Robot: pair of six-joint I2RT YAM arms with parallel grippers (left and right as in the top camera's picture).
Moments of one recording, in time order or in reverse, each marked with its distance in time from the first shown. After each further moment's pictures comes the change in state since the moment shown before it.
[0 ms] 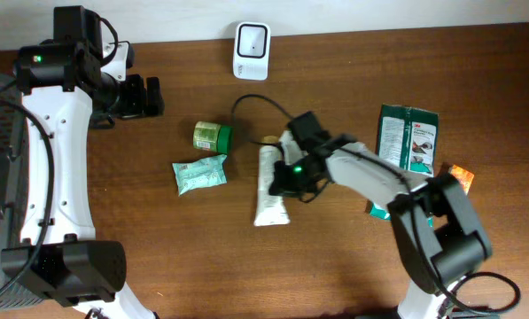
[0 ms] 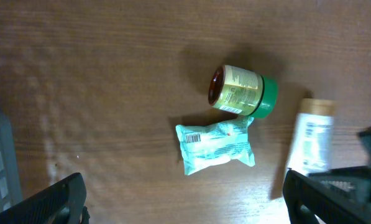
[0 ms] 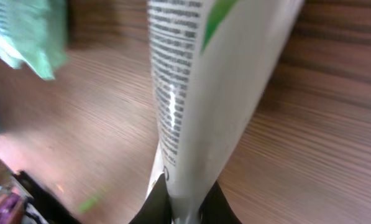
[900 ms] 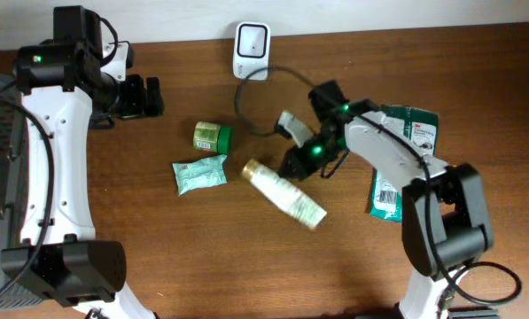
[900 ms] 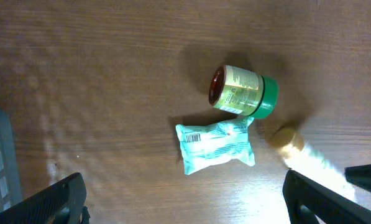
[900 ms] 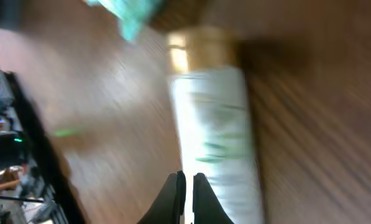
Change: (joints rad) left arm 0.000 0.000 0.000 -0.001 0.000 0.000; right arm -0.123 0.053 0.234 -0.309 -0.126 -0.684
